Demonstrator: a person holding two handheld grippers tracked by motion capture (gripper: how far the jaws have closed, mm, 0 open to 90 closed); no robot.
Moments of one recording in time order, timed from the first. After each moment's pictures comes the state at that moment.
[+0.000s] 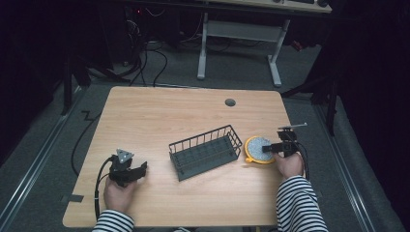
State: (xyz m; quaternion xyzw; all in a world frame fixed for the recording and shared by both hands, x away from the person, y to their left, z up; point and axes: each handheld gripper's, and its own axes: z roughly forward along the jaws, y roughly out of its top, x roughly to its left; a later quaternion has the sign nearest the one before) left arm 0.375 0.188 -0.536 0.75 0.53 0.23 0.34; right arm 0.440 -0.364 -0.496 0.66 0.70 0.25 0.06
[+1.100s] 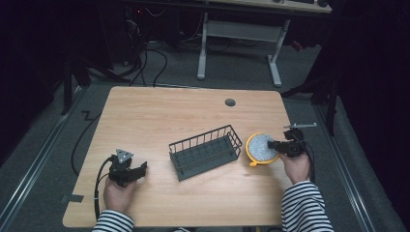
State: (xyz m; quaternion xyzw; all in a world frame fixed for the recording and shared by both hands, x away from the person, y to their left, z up) left arm 0.375 0.189 -0.536 0.74 0.53 0.22 0.34; right arm 0.413 -0.363 -0.458 0.60 0.73 0.31 0.12
